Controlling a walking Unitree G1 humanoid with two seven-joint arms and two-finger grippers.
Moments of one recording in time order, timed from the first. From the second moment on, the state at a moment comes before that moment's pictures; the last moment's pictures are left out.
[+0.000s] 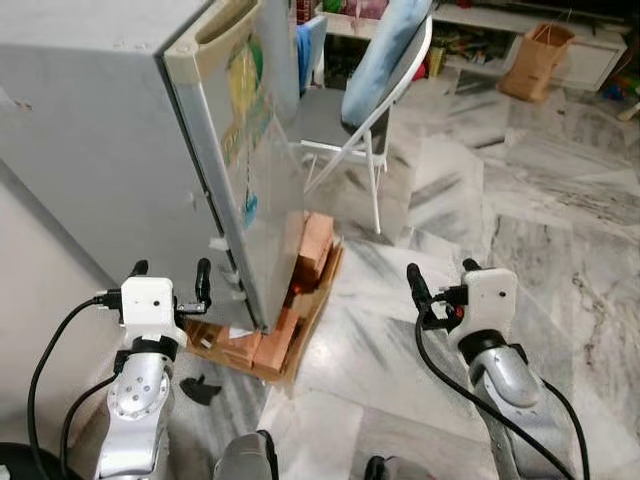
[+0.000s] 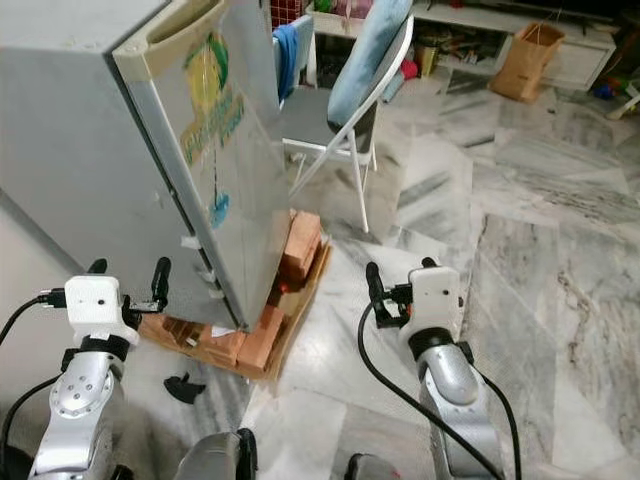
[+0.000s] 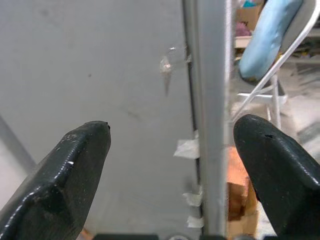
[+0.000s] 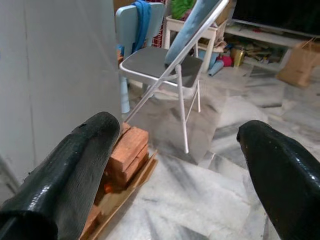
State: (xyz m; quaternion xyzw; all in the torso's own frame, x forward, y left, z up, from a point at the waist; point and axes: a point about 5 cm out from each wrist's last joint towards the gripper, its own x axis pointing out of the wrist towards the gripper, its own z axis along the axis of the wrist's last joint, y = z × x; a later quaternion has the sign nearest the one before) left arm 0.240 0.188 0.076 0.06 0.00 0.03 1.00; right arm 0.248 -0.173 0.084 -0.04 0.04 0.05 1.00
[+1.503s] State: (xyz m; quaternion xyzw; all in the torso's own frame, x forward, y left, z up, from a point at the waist) left arm 0.254 0.171 0.069 0.07 0.01 -0.03 1.00; right arm 0.268 -0.156 0.088 -0.04 0.01 0.07 1.00
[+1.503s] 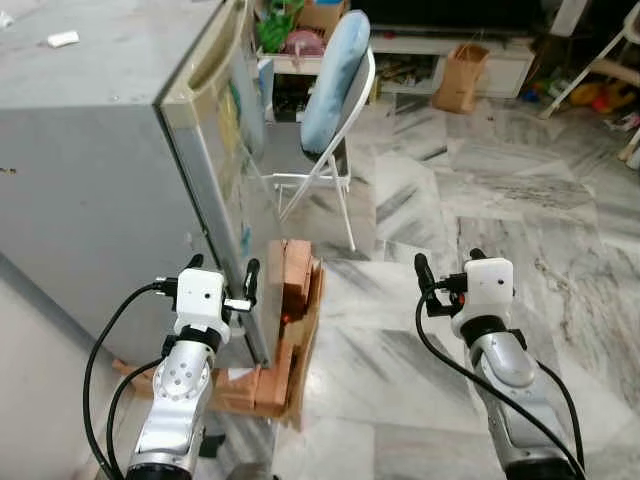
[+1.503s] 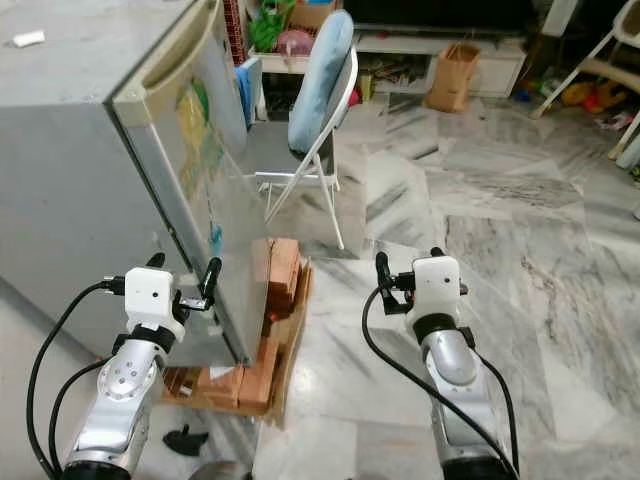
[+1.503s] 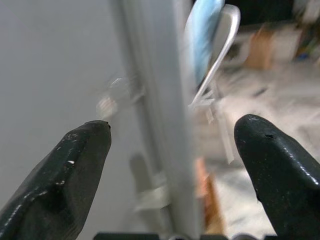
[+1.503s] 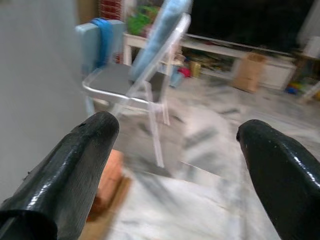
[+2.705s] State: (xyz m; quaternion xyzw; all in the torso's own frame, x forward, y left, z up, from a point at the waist) left arm 0.297 0.175 0.095 0.06 -0.03 0.00 1.00; right arm 0.244 -0.172 0.083 -0.05 0.06 0.10 0.99
